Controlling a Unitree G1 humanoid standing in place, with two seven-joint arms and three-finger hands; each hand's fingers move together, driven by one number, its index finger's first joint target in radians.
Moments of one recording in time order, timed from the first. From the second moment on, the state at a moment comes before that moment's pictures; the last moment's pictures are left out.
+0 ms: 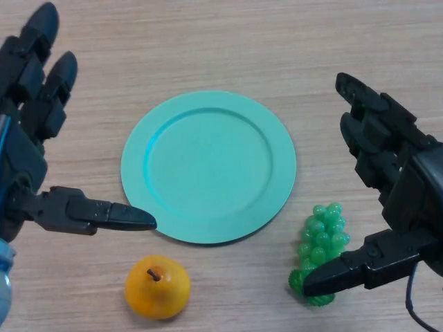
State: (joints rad) left arm -0.04 0.27 0.24 -0.83 -0.30 0.57 -0.10; right arm -0.03 -0.23 0.01 -0.95 0.28 0.86 0.11
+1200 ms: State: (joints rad) left arm -0.03 0.27 0.17 -0.77 -0.25 0.54 -0.11; right arm -0.05 -0.24 -0.04 -0.88 0.28 0.82 0.11
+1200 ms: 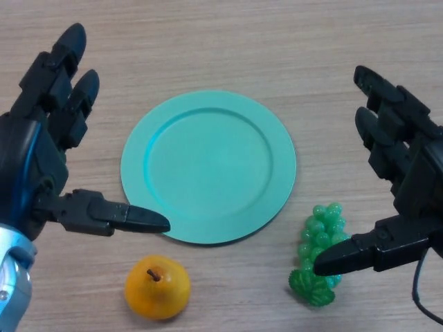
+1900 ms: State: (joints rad) left arm 0.40 0.17 0.16 -0.51 0.07 0.08 -0.23; right arm -0.10 -0.23 0.02 -0.79 0.24 0.75 0.13
